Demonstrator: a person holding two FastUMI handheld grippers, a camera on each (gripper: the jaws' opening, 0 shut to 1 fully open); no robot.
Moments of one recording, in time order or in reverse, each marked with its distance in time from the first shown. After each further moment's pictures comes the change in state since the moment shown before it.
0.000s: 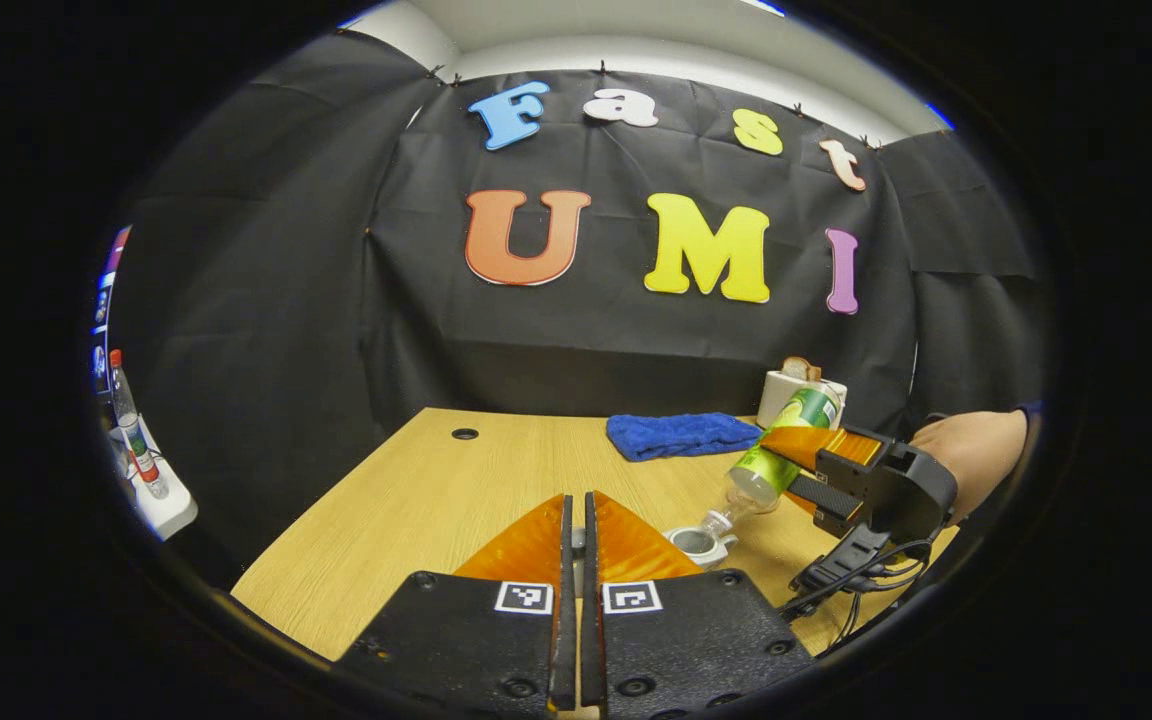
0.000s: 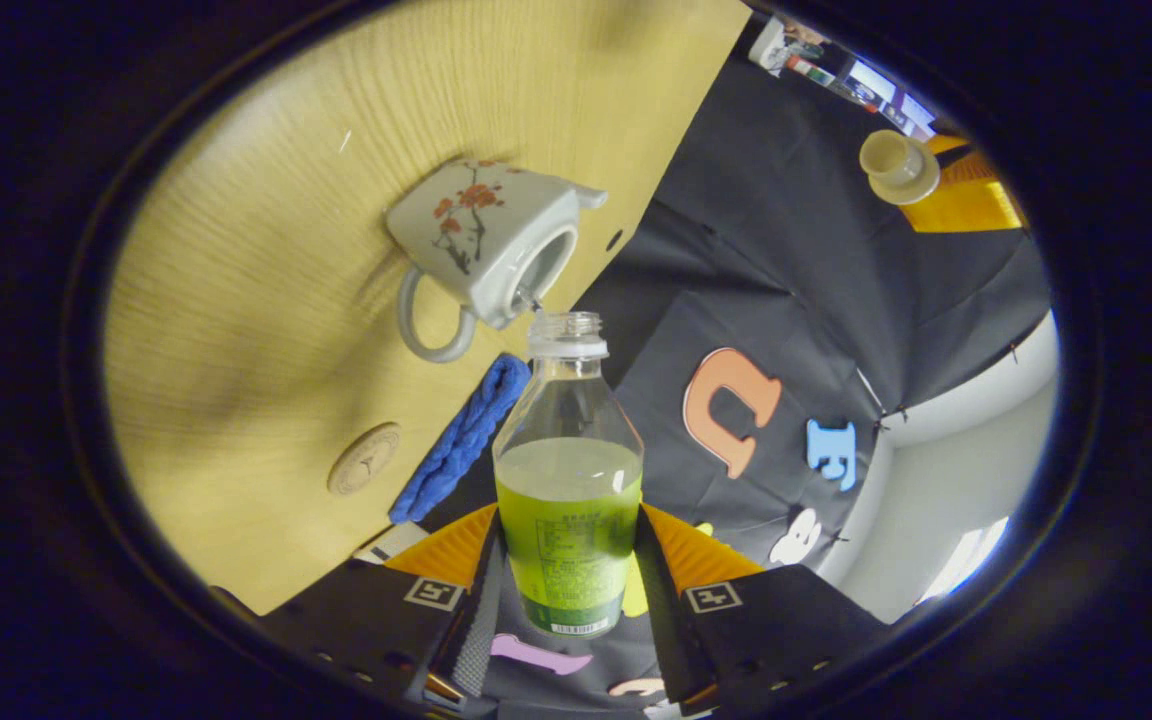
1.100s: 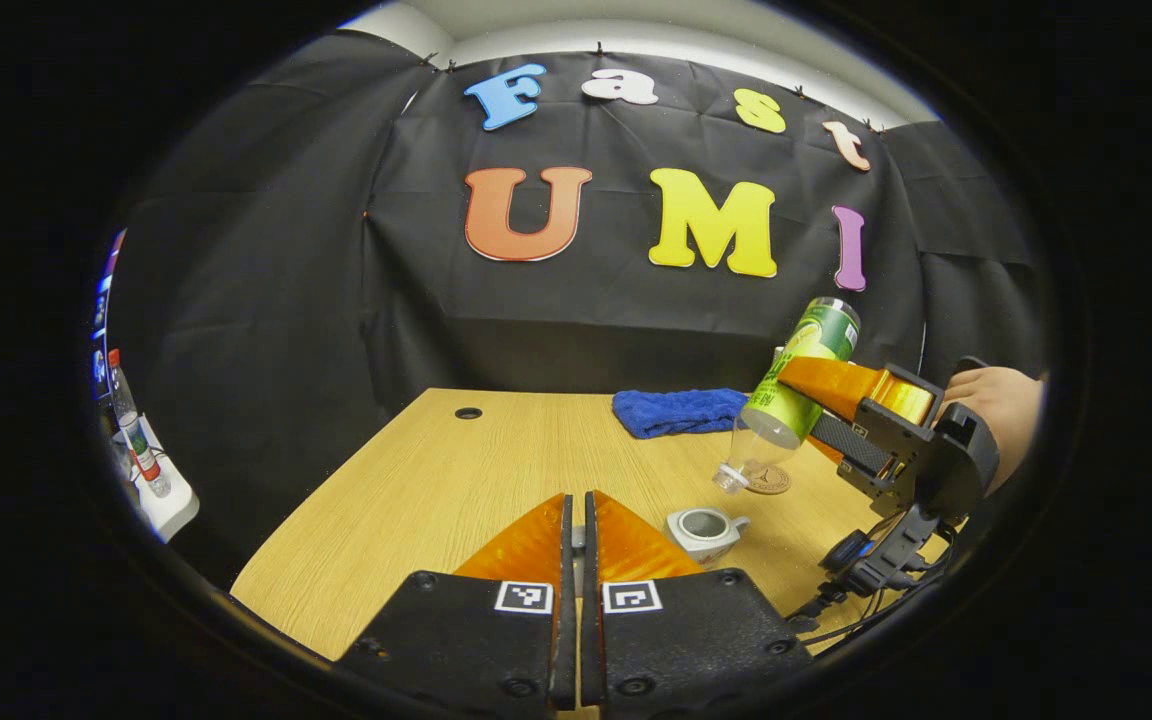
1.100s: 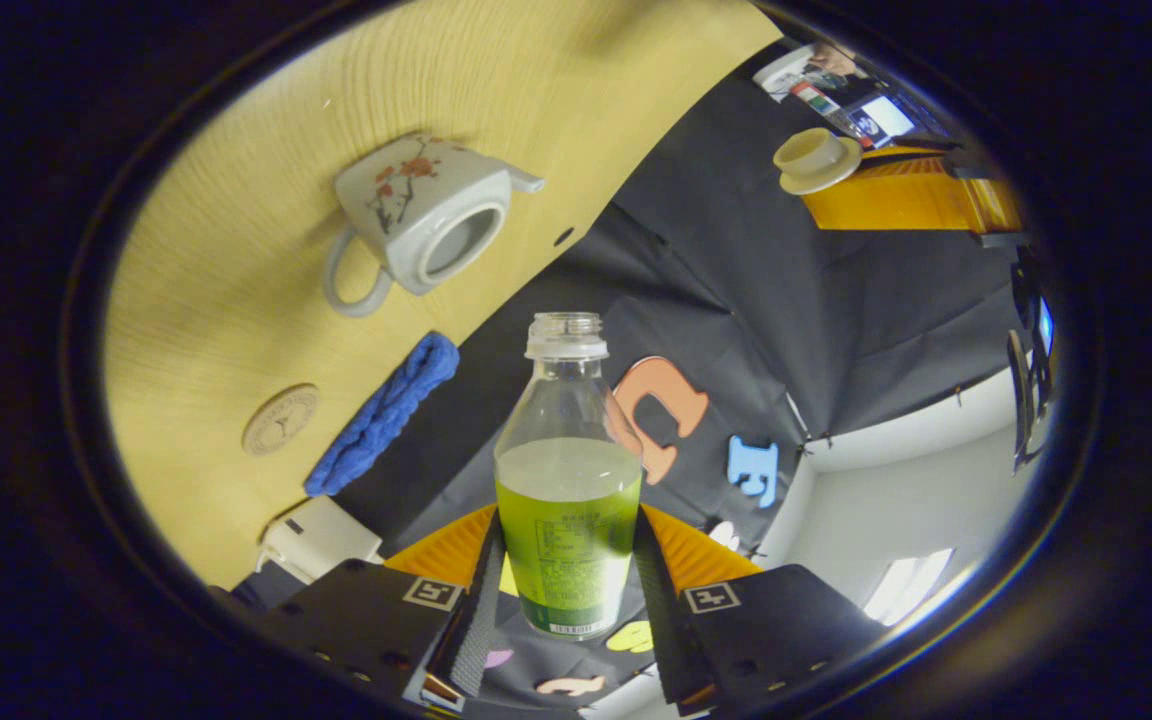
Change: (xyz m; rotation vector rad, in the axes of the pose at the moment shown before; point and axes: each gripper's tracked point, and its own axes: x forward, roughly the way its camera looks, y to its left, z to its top) left arm 0.010 0.007 -0.016 0.017 0.057 0.020; right arm -0.004 -0.030 -0.006 -0.022 -0.019 -0.167
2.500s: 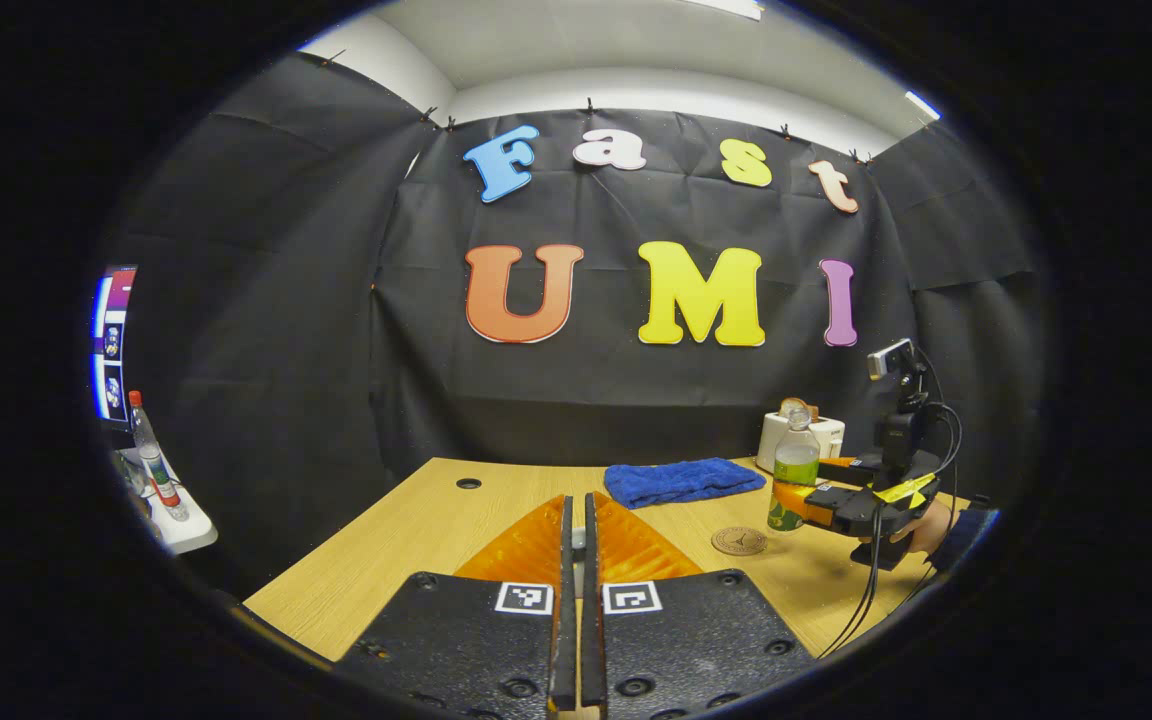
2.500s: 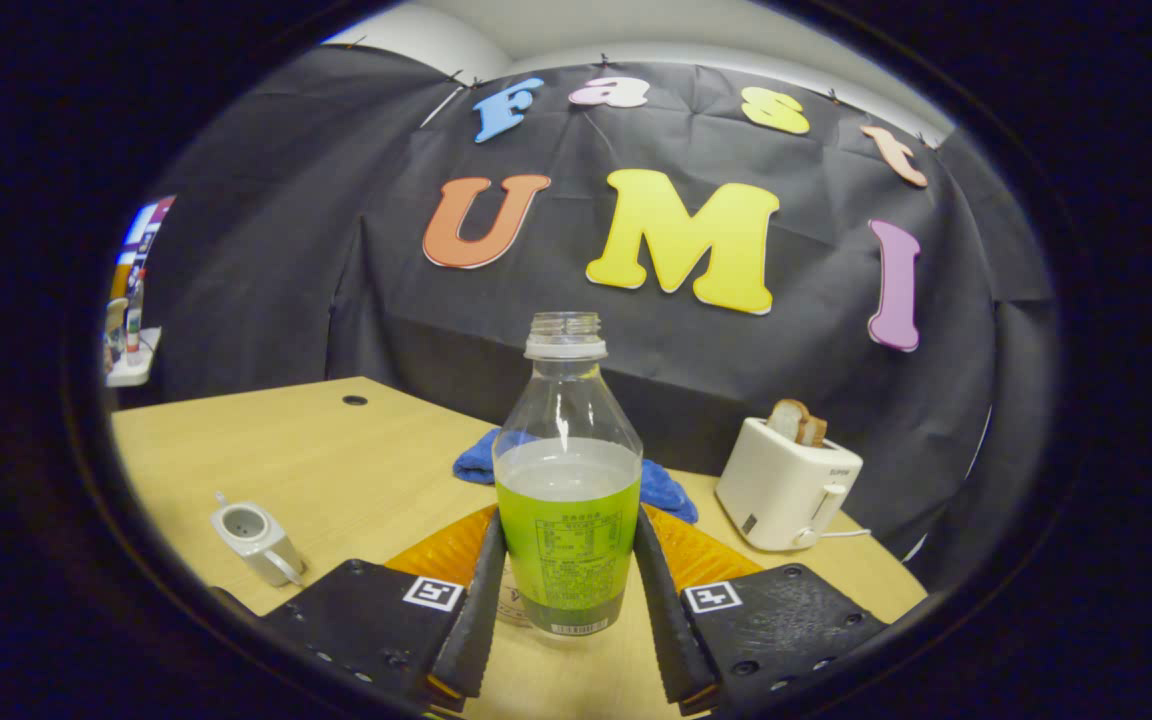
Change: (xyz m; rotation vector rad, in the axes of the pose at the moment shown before) left arm -0.035 -0.033 0.073 0.010 -0.219 0.027; right arm 0.023 0.120 -0.080 2.061 0.339 0.359
